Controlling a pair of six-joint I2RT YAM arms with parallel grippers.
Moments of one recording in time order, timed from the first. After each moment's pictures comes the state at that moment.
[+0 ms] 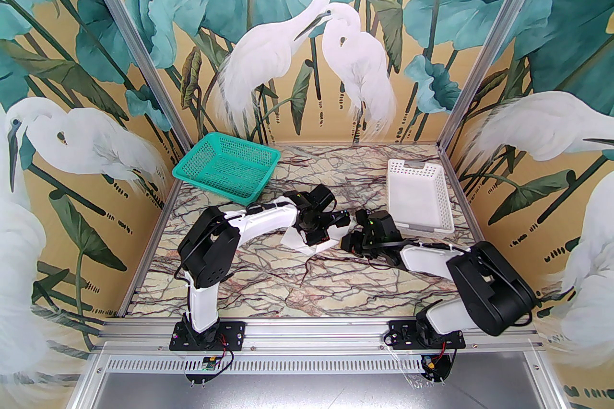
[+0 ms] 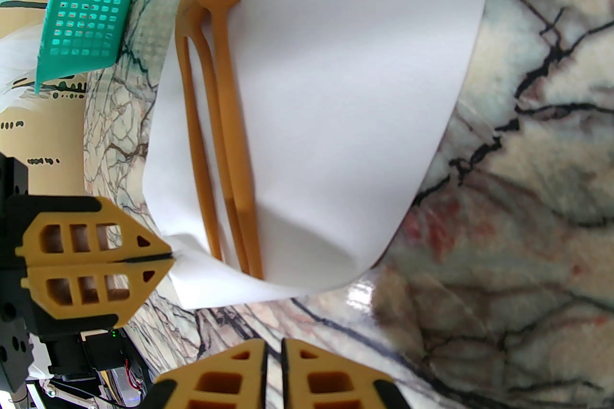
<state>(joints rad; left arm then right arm) -0.81 1.94 1.41 -0.75 0.16 0.45 0.45 1.49 0.45 0.23 -0.55 0.79</state>
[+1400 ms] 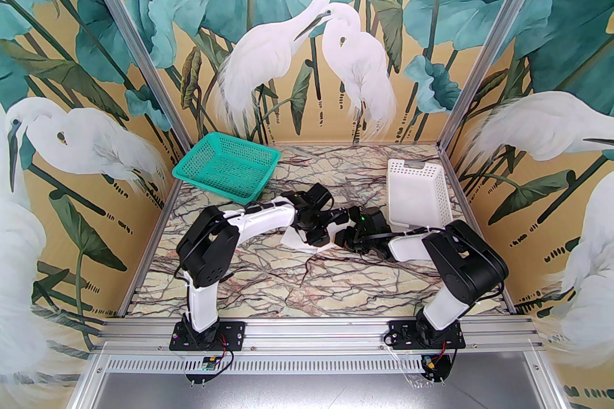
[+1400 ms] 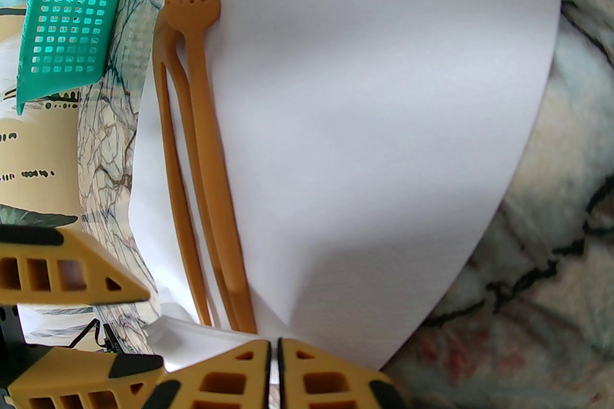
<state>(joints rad) -0.78 1.90 1.35 -0.68 0.23 0.41 0.47 1.67 0.53 0.34 -0.55 0.81</state>
